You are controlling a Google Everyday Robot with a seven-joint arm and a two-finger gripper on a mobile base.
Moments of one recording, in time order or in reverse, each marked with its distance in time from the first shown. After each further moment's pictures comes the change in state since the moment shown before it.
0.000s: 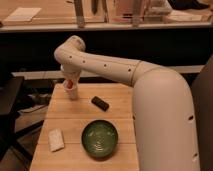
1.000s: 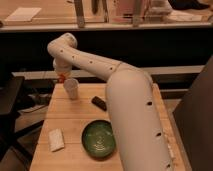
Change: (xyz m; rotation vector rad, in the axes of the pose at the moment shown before) arm 0.016 -0.048 0.041 0.039 -0.036 -0.098
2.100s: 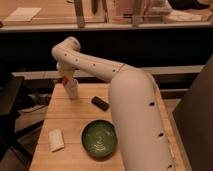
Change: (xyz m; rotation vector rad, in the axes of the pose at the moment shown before) arm 0.000 0.008 0.017 -0.001 0.002 0.050
